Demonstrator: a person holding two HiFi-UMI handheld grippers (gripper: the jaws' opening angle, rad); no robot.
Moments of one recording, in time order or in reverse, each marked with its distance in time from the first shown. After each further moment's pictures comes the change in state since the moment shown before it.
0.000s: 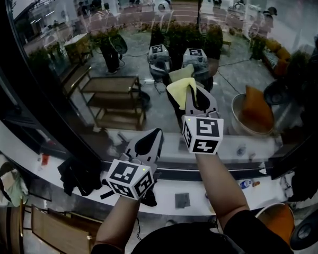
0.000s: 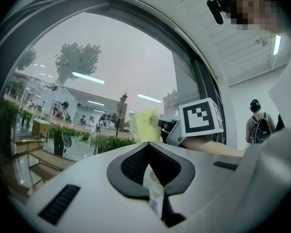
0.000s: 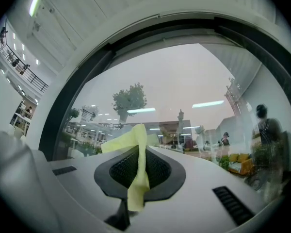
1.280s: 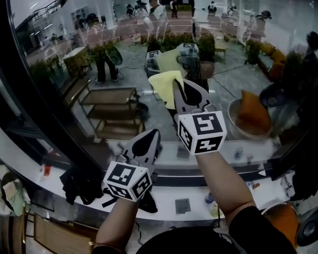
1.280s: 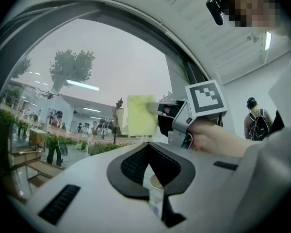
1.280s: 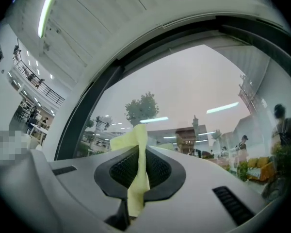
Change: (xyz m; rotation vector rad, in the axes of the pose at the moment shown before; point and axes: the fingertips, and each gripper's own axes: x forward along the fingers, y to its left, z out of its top) left arm -0.003 -0.025 0.039 0.071 -0.049 -0.024; right arm -0.020 0.024 0.089 0.014 -0.104 0.174
